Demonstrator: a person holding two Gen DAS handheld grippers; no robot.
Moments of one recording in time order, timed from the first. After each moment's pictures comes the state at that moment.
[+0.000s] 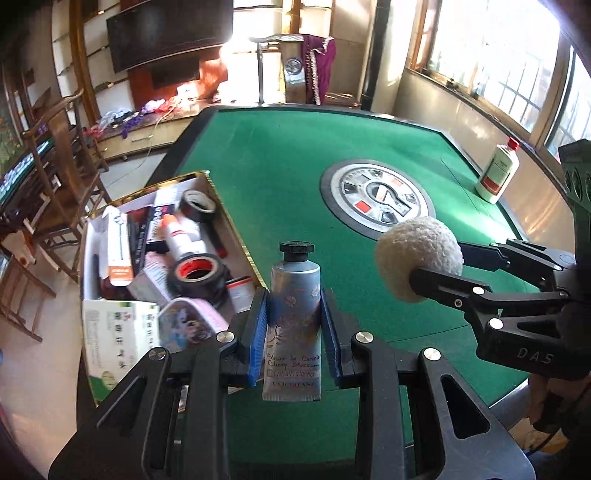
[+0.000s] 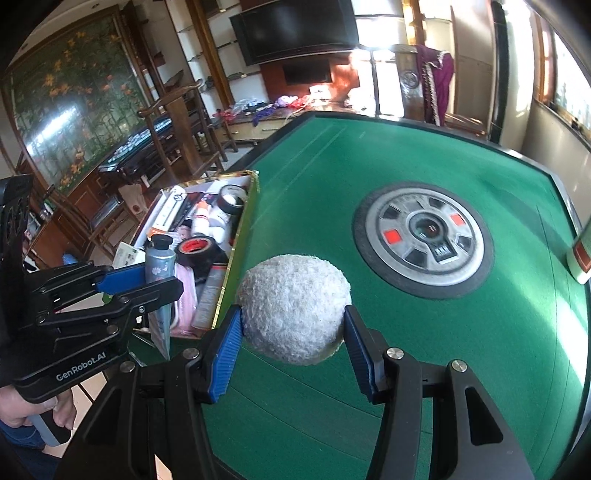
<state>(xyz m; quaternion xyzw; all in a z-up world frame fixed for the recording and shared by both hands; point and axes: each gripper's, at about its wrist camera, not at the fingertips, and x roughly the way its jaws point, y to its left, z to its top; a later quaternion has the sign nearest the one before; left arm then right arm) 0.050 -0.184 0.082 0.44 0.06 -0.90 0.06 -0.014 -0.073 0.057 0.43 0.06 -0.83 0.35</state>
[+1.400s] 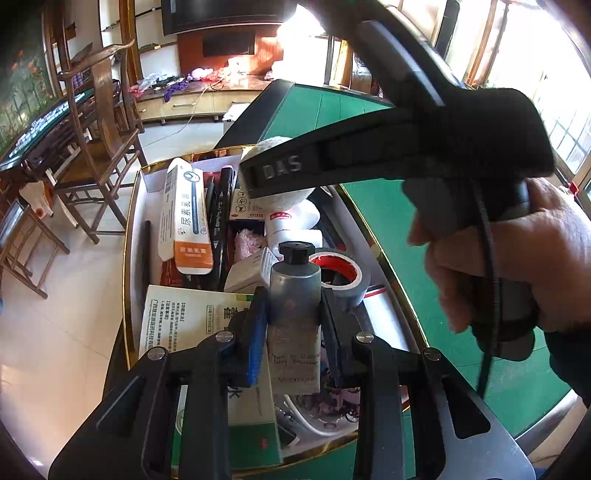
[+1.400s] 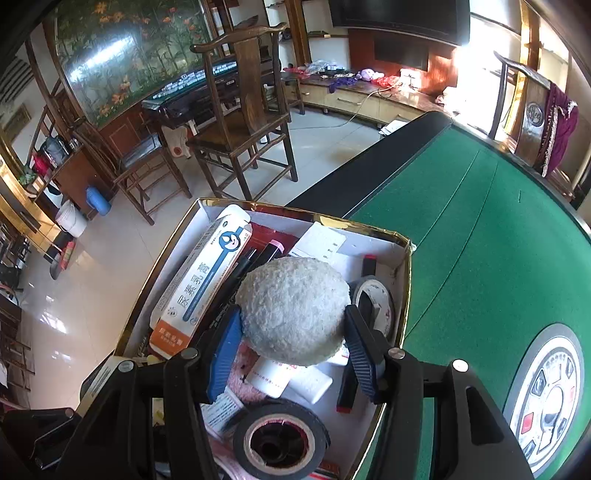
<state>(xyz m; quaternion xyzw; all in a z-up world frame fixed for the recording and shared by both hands) 0.042 -0.304 0.040 0.45 0.11 -0.88 0.12 -0.107 -0.339 0.008 0.46 0.17 -0.75 0.44</state>
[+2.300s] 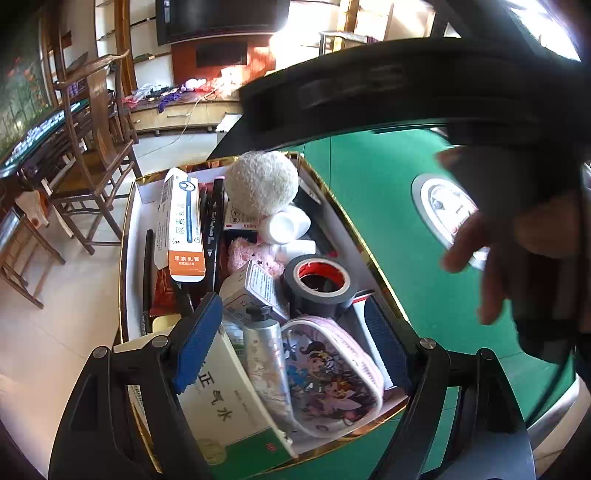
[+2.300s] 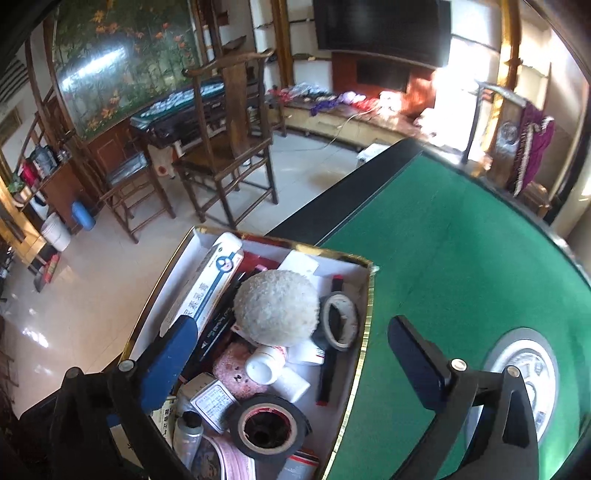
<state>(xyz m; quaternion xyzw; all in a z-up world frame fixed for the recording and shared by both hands) 0.045 -0.299 0.046 0.43 0.11 -0.89 0.11 -0.091 -0.305 0.059 0.40 0.16 -0.81 0.41</state>
